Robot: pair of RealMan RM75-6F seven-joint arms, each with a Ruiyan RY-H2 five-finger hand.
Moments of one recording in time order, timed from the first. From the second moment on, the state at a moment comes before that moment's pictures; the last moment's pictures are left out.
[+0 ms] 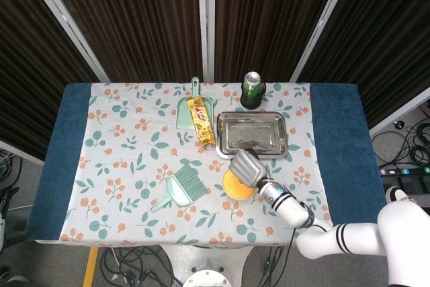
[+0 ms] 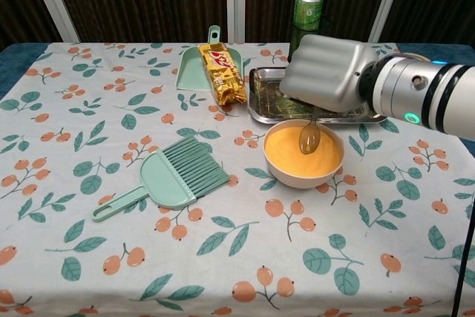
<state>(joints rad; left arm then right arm) 0.09 -1.28 -0.02 -1.30 1.42 1.50 -0.24 1.01 -1.54 -0.05 -1.56 -1.02 0.99 -1.27</state>
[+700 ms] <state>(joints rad) 0.09 -1.29 -0.02 -1.29 1.43 1.50 -0.25 0.96 -1.51 -0.01 -1.67 -1.00 1.03 -1.13</state>
